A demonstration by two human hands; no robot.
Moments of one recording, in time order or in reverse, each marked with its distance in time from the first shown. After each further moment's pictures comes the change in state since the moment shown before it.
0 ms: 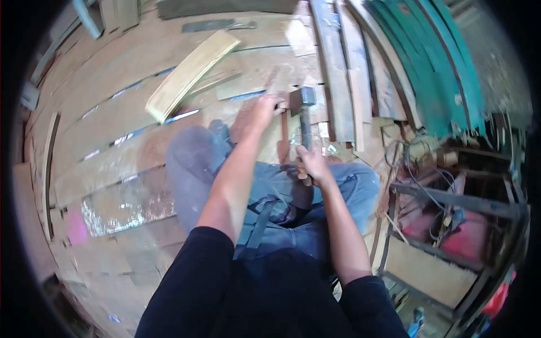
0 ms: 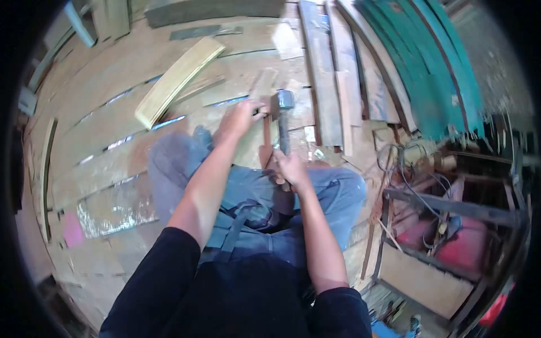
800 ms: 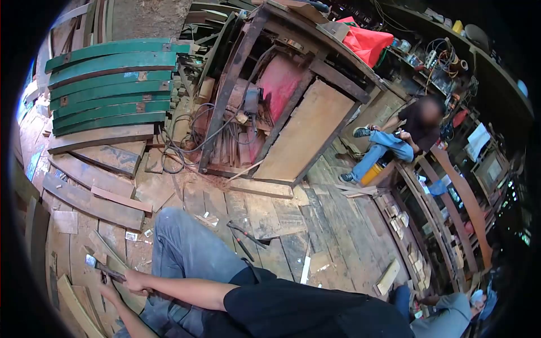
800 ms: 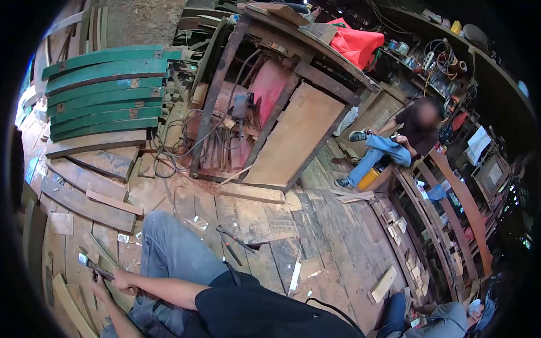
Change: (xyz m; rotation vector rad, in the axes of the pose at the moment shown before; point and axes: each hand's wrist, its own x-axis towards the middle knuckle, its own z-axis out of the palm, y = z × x) left_hand 0.052 -0.099 0.062 -0.096 -0.002 0.197; right_hand -0.014 -0.007 0.038 0.081 0.199 -0.217
